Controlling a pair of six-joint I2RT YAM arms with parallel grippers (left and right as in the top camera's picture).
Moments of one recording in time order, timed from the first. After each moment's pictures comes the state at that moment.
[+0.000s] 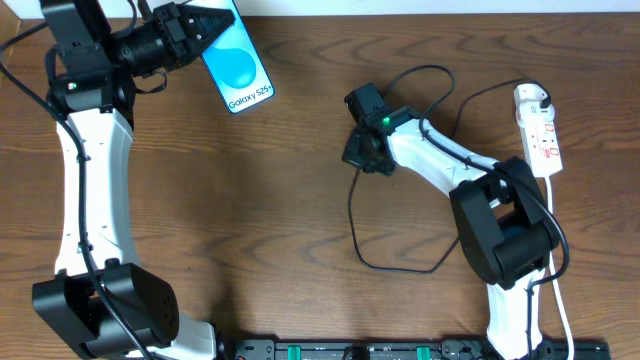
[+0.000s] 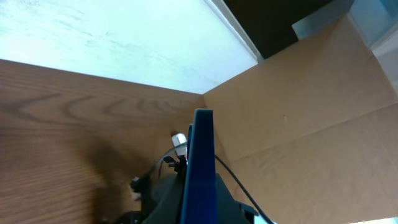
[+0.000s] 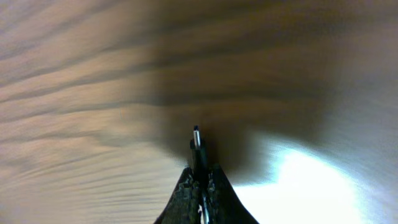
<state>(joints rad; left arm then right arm) 0.20 1.68 1.63 -0.34 1.18 -0.61 0.52 2.13 1.47 -0.61 -0.10 0.90</state>
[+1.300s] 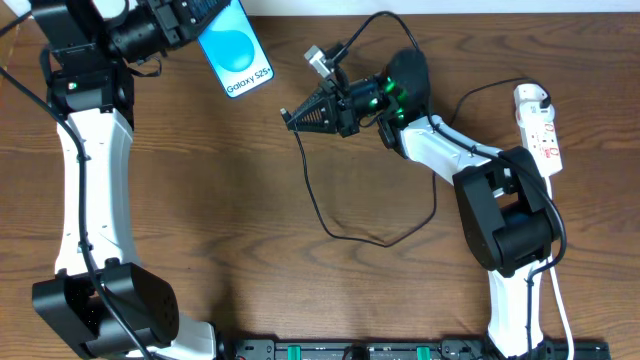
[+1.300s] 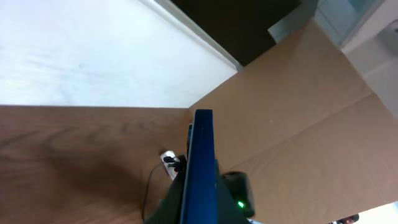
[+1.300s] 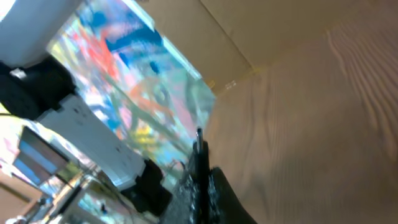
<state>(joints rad) 0.20 1.68 1.63 -0.06 1.22 -0.76 0.44 2.17 1.44 1.15 -1.51 1.09</state>
